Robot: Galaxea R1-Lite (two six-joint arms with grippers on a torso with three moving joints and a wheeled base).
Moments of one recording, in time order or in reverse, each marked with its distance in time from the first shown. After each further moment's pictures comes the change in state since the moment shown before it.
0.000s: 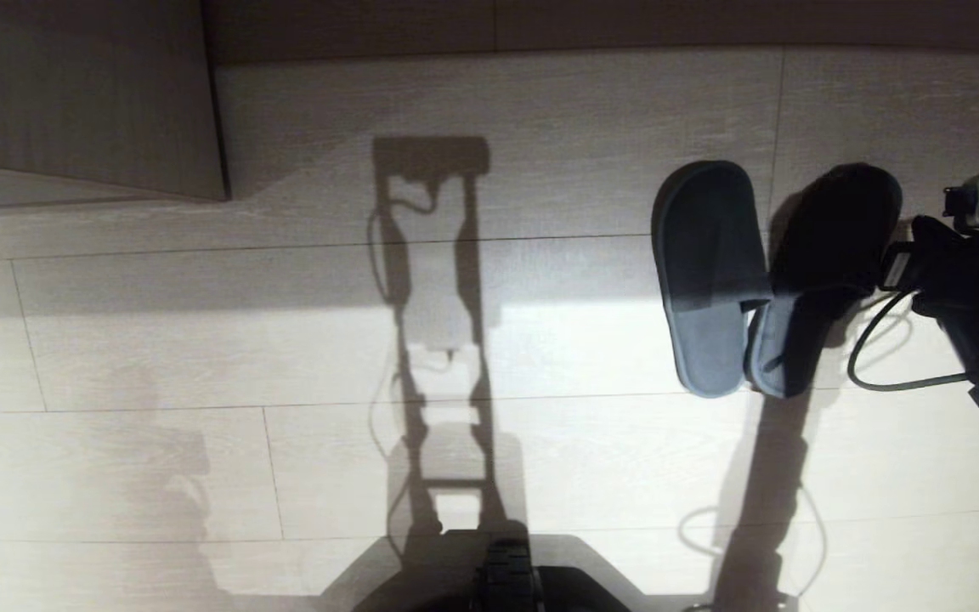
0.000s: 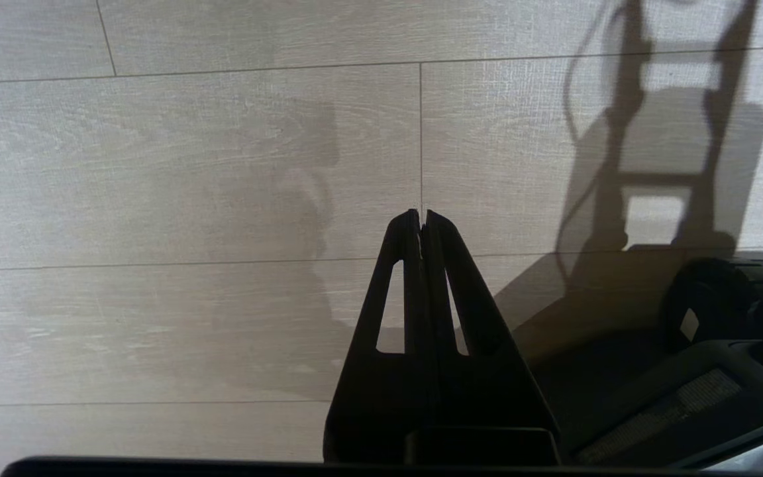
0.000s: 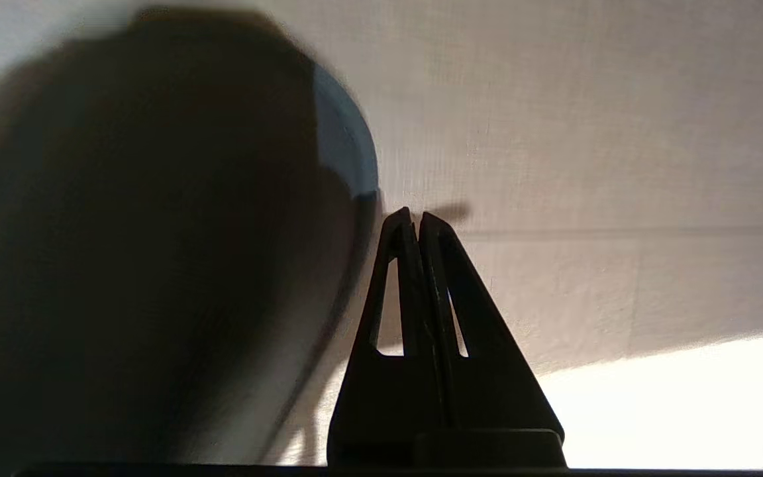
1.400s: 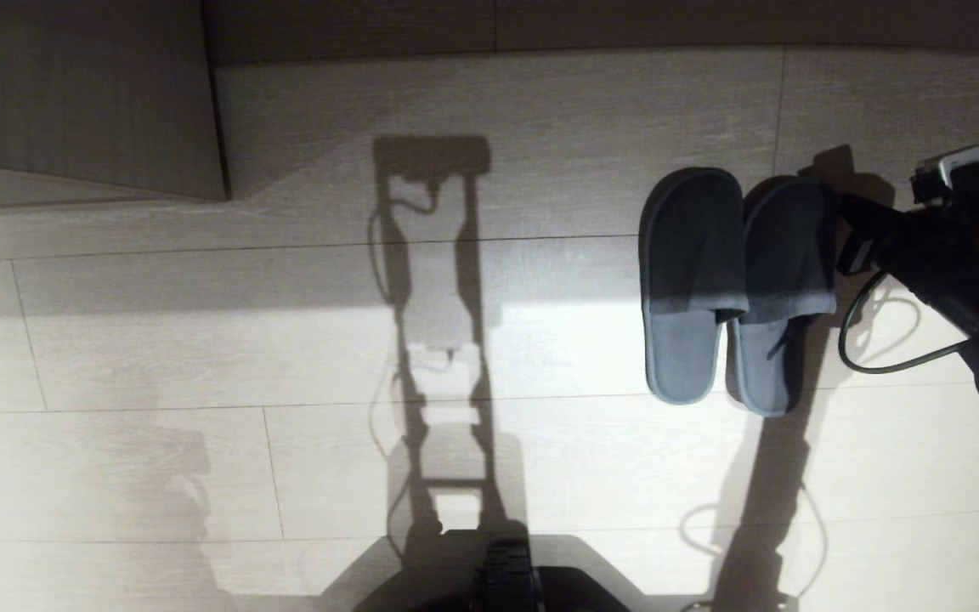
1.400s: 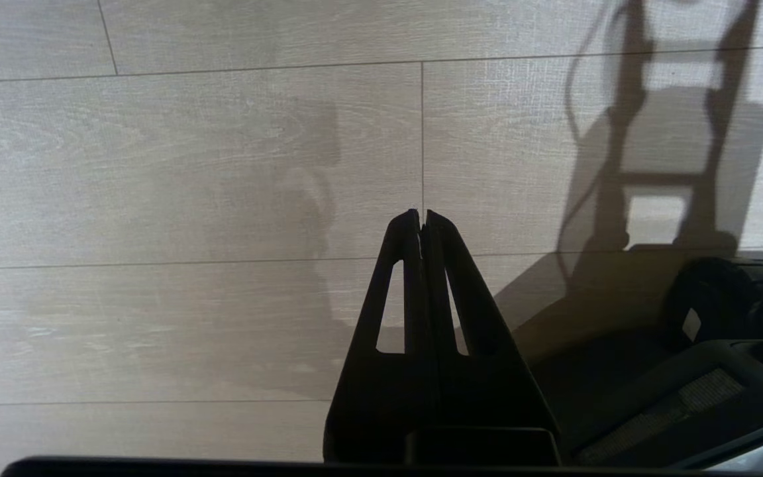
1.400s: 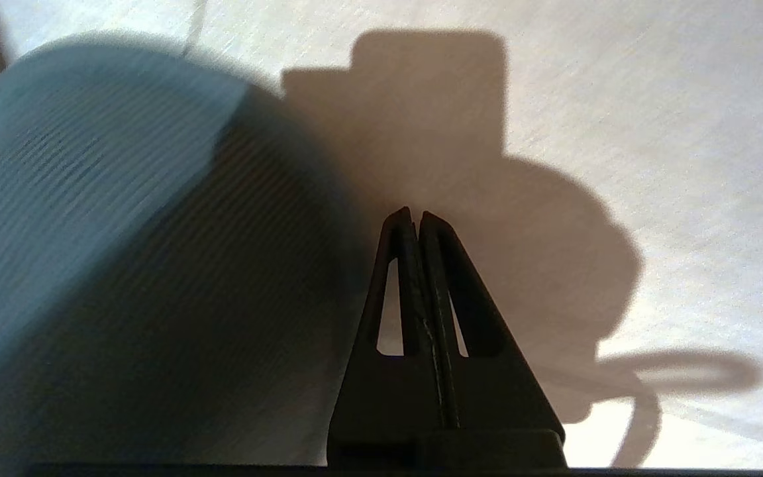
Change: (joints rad) left arm 0.000 0.000 0.000 0.001 0.000 0.001; right arm -0.037 0.055 -0.207 0.150 0.498 0.010
